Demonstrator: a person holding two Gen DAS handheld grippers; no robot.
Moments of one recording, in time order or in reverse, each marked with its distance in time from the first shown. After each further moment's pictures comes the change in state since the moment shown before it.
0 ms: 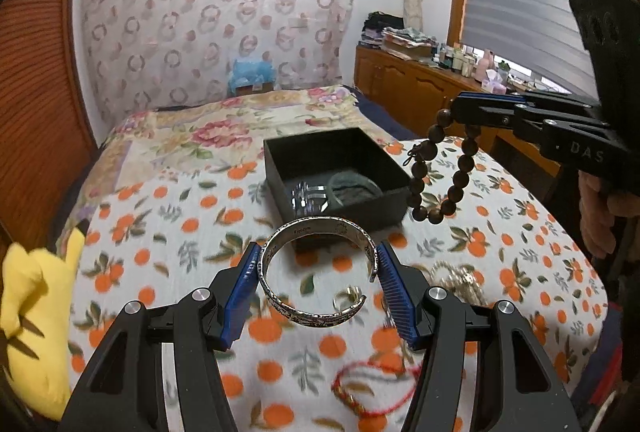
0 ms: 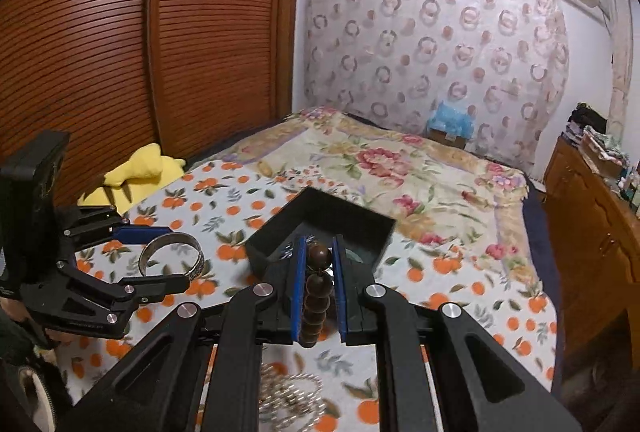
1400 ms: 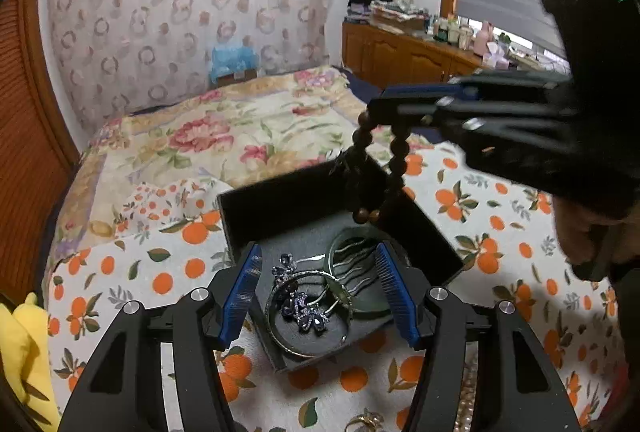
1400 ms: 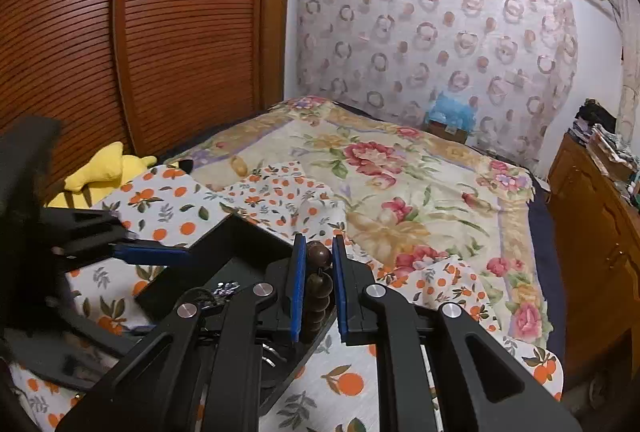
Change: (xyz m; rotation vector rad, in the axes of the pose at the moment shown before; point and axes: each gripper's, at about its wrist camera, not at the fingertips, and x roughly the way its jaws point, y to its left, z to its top) left arm 0.102 -0.008 0.062 0.069 0.078 -0.025; right arm 0.117 -0.059 0.029 0.013 0.043 0.013
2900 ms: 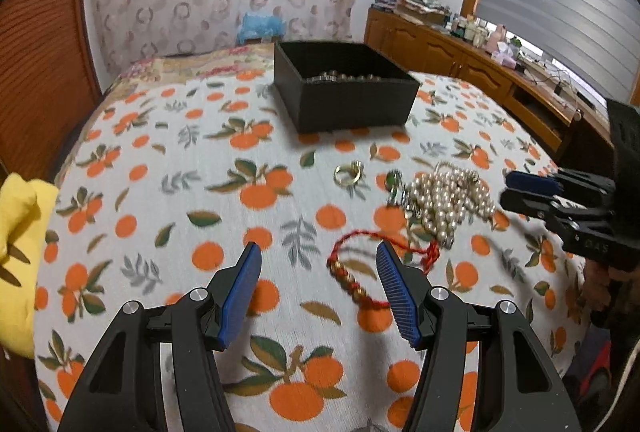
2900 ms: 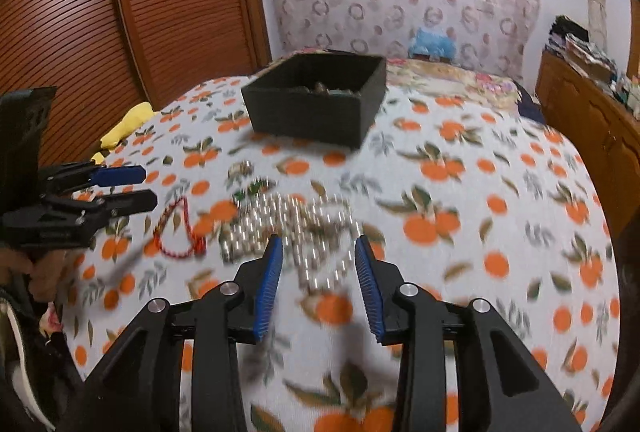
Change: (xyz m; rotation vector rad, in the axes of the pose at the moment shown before) left arm -0.100 -0.005 -0.157 -0.152 0.075 0.011; right arm -0.121 0.081 -0.190 0.209 0.135 0.011
